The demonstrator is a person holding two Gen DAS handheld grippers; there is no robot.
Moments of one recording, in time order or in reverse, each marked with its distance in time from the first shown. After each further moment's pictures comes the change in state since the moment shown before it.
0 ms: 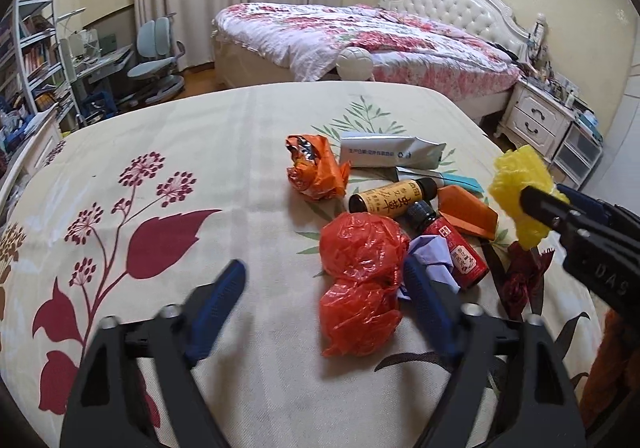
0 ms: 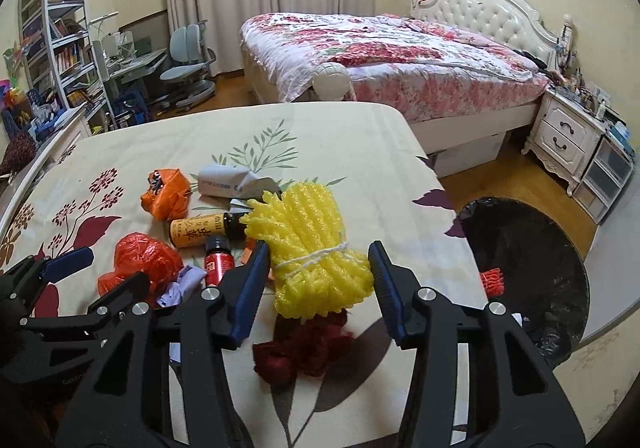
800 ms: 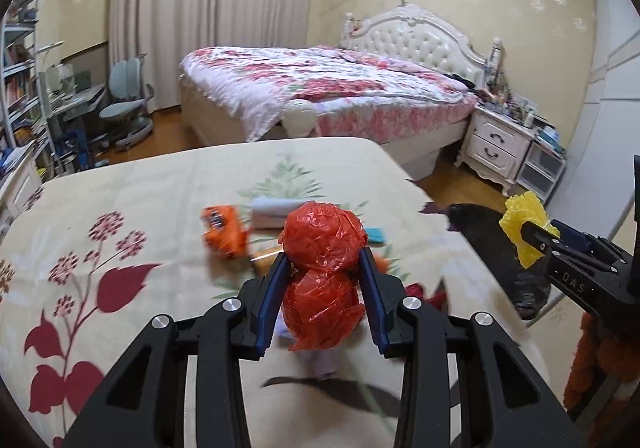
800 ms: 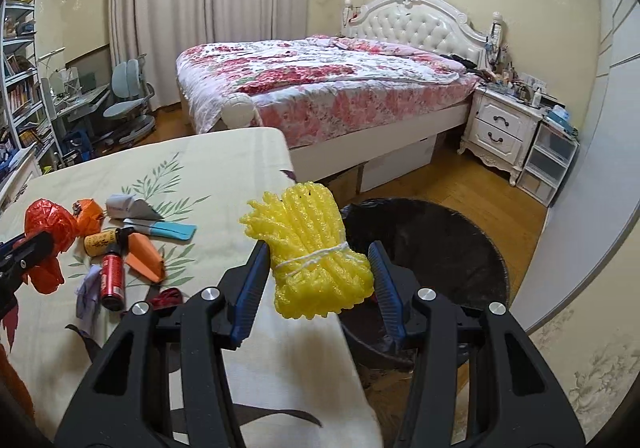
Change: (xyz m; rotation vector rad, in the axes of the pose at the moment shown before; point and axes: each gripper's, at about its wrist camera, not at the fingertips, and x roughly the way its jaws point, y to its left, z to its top) left arm -0.045 -0.067 0.017 0.060 -0.165 -0.112; right arm -0.041 -0.102 -0.014 0.104 -0.100 -0.207
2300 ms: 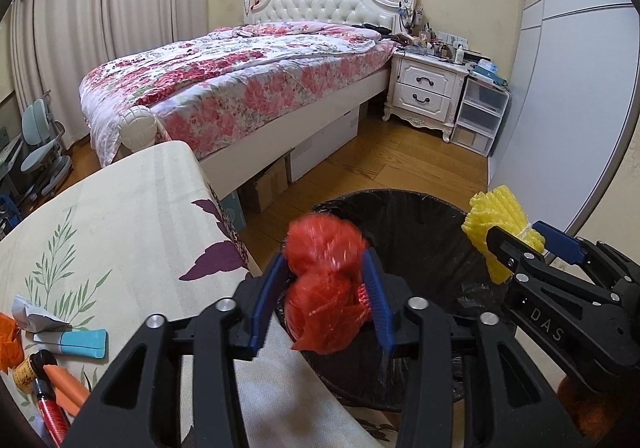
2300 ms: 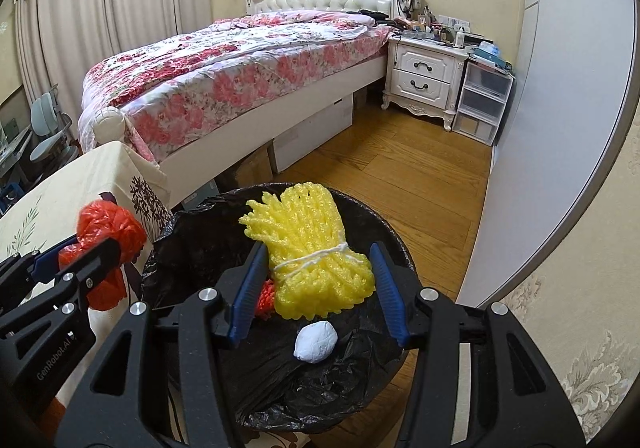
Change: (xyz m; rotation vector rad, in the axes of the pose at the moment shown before) left arm 0.143 -0.185 0.029 0.227 0.098 -0.171; right arm 0.087 -0.140 -0.004 0.216 0.096 -0.187
